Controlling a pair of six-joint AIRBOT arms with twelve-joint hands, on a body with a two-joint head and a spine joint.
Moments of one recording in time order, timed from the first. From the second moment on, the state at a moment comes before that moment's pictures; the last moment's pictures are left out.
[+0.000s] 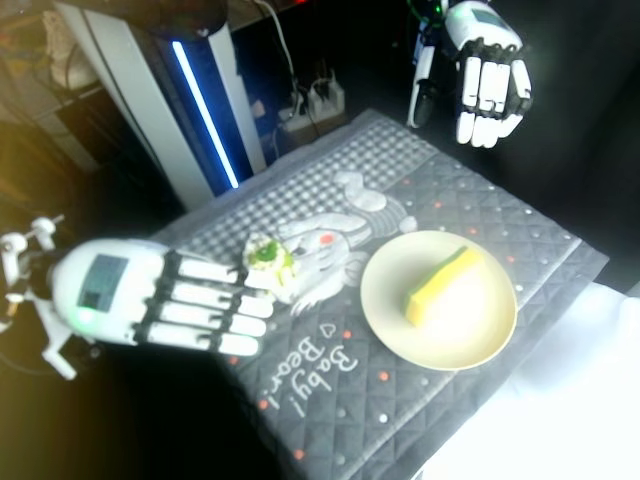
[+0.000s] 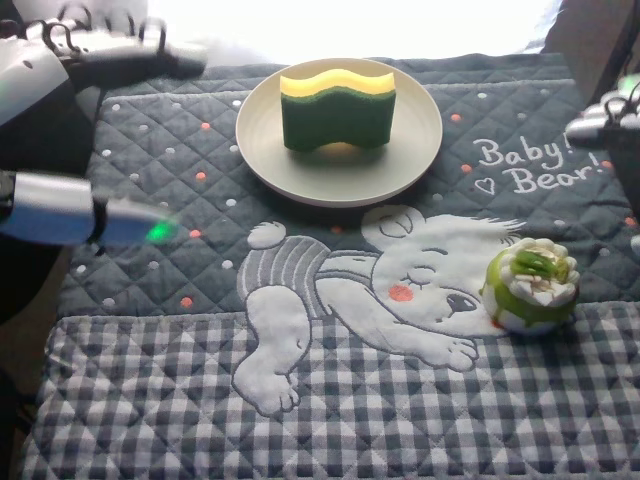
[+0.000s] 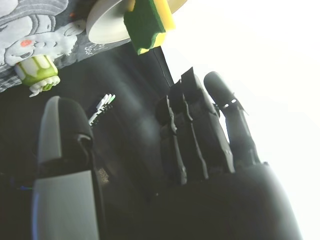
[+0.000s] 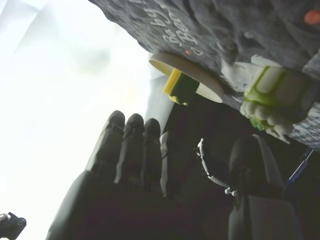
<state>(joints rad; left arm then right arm) 0.82 -0.75 1.00 -0.02 -0.86 0.92 -0.96 -0.85 1.21 -0.13 1.06 -0.48</state>
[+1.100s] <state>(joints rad) 0.37 -1.41 1.63 0.09 -0.22 0.92 -0.91 -0.89 1.22 -0.19 1.22 -0.45</state>
